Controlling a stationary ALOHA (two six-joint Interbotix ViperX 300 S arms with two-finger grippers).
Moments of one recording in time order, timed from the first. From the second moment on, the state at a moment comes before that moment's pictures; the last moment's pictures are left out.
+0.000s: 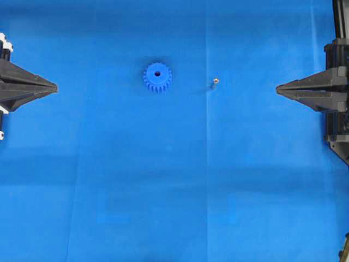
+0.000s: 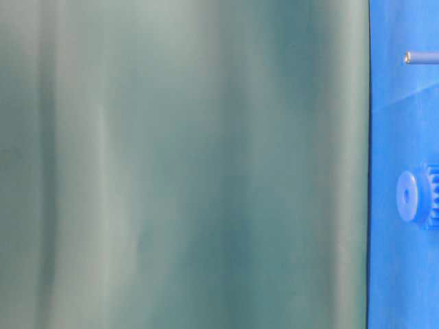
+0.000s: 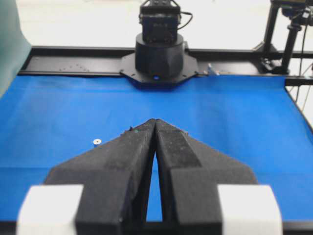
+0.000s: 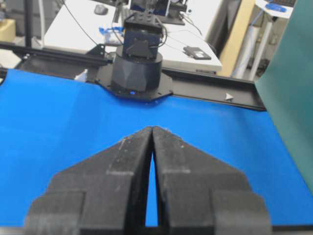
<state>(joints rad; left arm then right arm) 0.00 -0.97 1.18 0.00 -0.29 0.00 0.00 -0.96 1.17 0.00 -0.29 0.00</state>
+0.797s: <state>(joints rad) 0.00 -1.00 1.18 0.00 -0.26 -0.01 -0.12 -0.77 1.17 0.03 -0.34 0.00</state>
